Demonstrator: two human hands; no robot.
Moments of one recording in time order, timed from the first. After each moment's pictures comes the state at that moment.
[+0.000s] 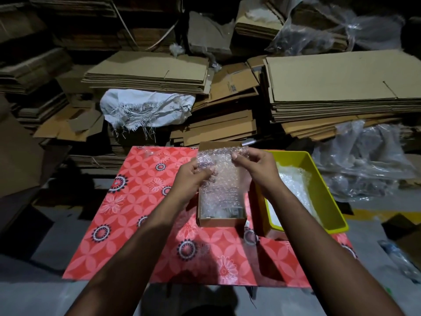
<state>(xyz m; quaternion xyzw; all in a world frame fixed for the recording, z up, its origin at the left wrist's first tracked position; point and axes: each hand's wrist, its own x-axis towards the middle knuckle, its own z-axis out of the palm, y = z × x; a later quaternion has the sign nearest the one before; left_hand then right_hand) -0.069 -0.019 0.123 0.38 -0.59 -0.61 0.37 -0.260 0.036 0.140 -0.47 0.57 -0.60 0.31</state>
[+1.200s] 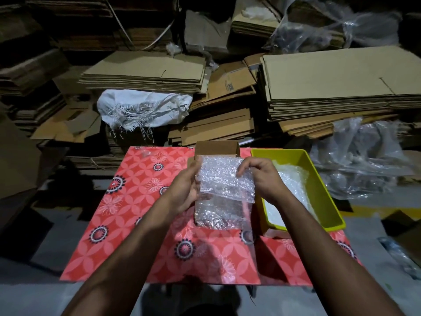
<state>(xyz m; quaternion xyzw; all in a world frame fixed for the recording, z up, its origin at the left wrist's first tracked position) -0.070 -0.003 0.138 0.36 -0.47 -0.74 0.32 -0.278 0.054 0.123 -0.53 0.53 -0.57 0.35</state>
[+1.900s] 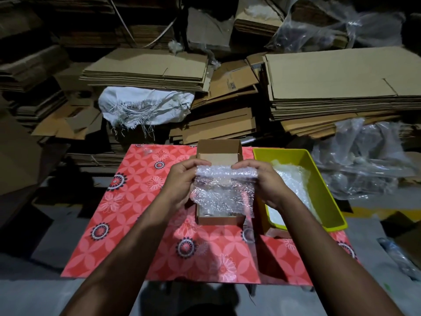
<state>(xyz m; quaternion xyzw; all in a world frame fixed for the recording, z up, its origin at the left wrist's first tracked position) -0.058 -0.023 0.122 0.35 -0.51 -0.68 0.39 -0.275 0.056 0.117 -0.40 0.48 -0.58 0.52</state>
